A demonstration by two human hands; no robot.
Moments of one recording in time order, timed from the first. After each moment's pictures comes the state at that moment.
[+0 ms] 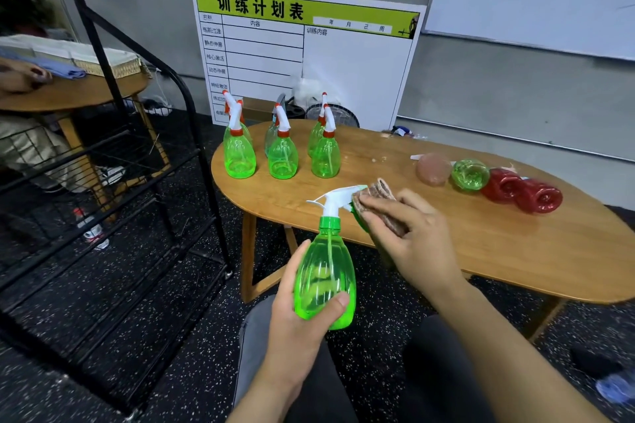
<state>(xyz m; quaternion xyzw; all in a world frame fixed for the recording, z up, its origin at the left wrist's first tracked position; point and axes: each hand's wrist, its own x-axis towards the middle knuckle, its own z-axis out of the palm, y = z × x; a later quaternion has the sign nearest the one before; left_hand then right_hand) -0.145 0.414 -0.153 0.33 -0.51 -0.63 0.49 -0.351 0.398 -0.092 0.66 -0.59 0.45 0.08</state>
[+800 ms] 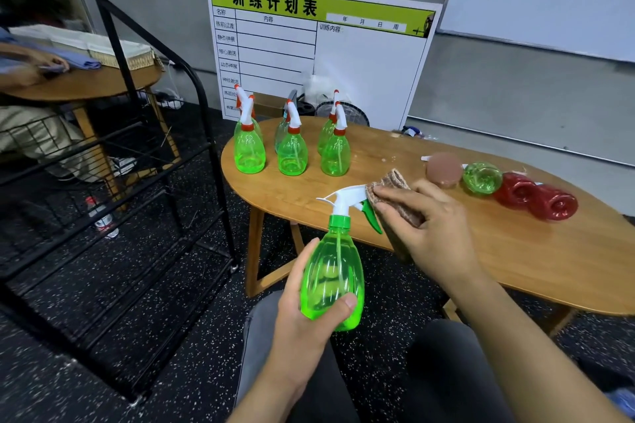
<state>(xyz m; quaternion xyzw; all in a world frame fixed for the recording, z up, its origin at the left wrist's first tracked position) -0.144 0.413 -0.159 0.32 -0.51 -0.63 0.48 -0.355 0.395 -0.072 0.67 -0.60 0.43 0.09</state>
